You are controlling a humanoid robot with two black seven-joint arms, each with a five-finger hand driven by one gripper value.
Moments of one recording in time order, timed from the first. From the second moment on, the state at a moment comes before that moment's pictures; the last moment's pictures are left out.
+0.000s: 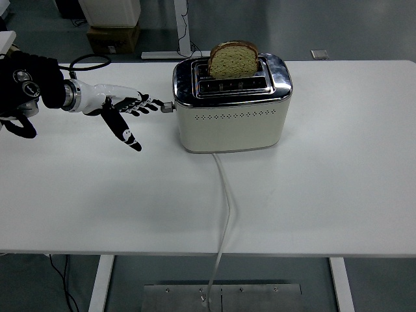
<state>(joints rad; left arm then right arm) -1.35 0.62 0.05 -1.10 0.66 -0.41 0.12 -0.07 0.00 0.42 0.14 -0.35 0.07 0.12</state>
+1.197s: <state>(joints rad) -1.33 0.56 0.05 -1.06 0.65 -0.39 0.12 -0.07 0.00 0.42 0.14 -0.35 0.07 0.12</state>
